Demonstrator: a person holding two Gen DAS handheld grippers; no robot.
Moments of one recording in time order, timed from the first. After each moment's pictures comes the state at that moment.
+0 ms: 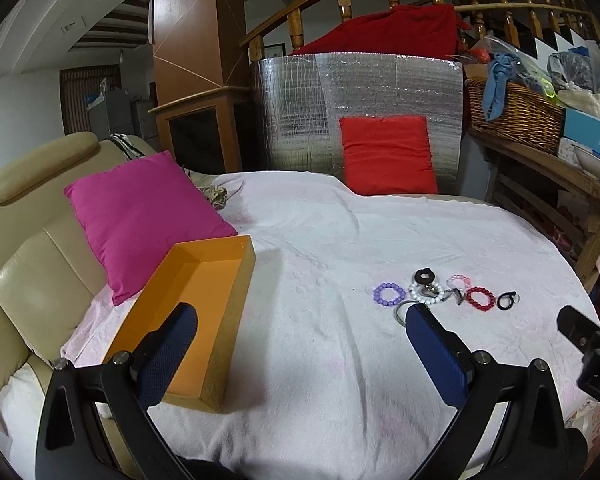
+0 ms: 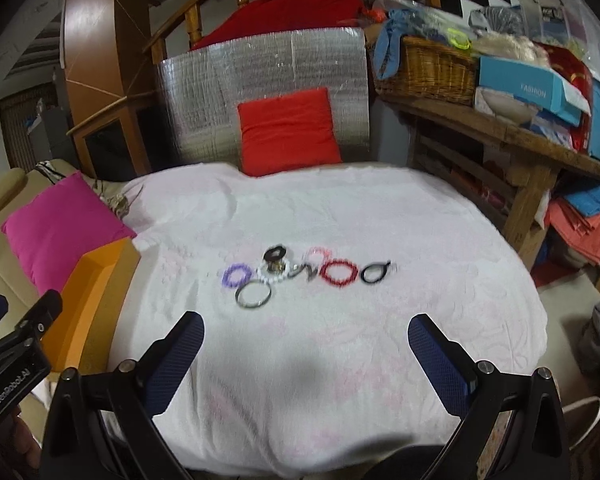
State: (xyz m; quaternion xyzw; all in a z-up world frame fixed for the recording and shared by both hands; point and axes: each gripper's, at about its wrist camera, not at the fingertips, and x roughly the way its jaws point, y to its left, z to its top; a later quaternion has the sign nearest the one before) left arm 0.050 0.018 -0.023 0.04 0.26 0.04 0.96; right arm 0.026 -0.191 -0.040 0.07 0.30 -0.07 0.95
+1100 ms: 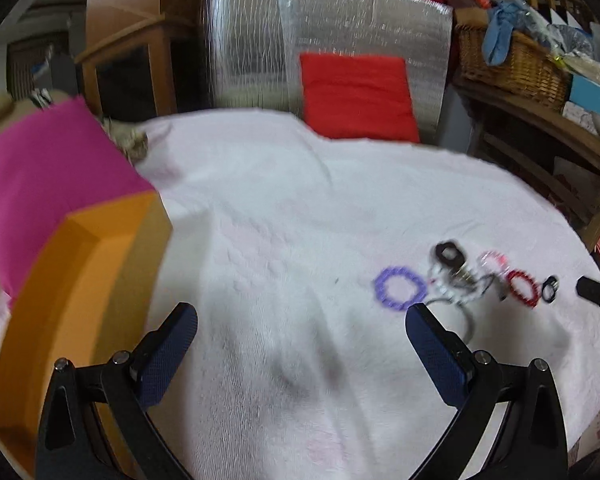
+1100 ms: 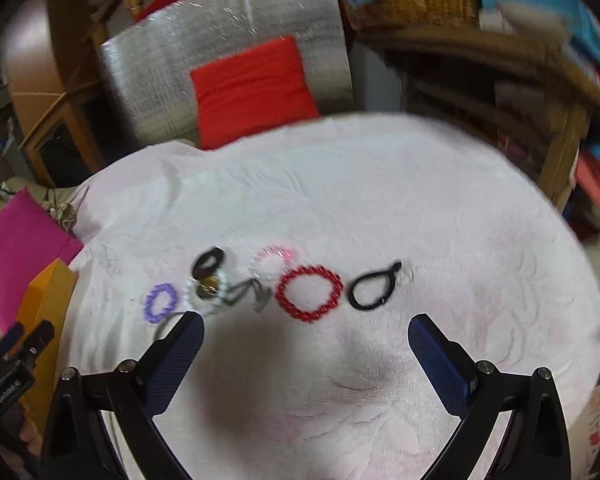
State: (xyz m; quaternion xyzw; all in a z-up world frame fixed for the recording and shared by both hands) left arm 0.227 0.023 -0.148 0.02 0.34 -0.06 0.94; right arm 0.182 -0.290 -0.157 0.16 0.39 -0.09 0.90
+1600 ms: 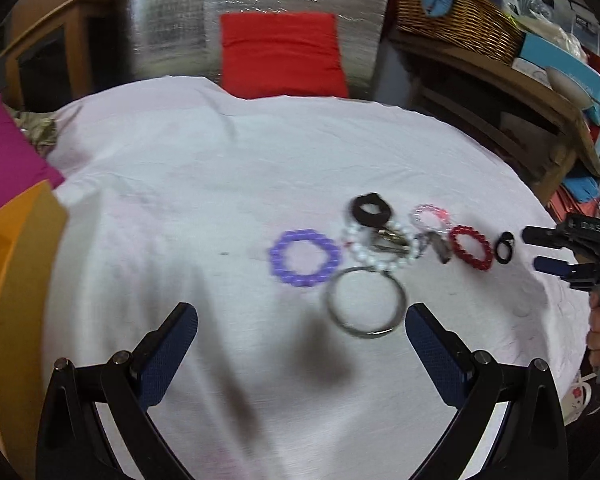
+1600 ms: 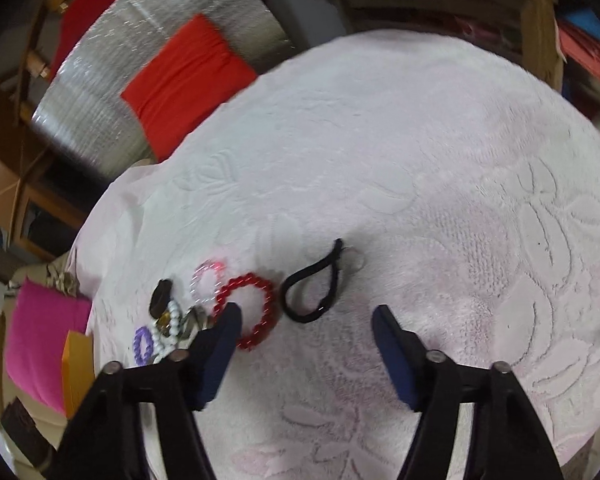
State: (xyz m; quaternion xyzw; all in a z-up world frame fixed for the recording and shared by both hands) left arm 0.241 -0.046 -0.180 0.04 0.40 -0.18 0.90; right arm 0.209 -0.379 -0.199 0.34 0.43 -0.10 0.83
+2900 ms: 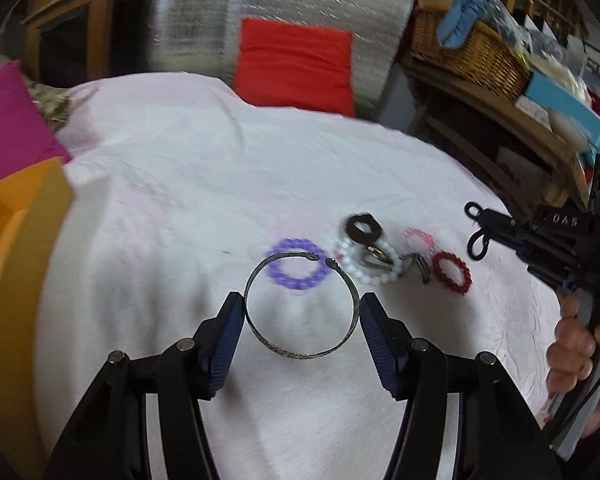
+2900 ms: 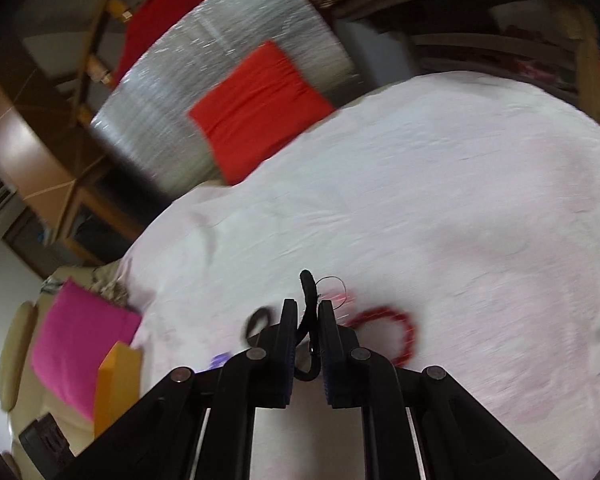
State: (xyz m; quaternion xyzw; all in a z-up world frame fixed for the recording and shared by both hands) left arm 0.222 -0.019 -0.159 -0.03 0.39 -0.17 0.91; right arm 0.233 -0.287 -0.156 0.31 0.33 0.00 0.89
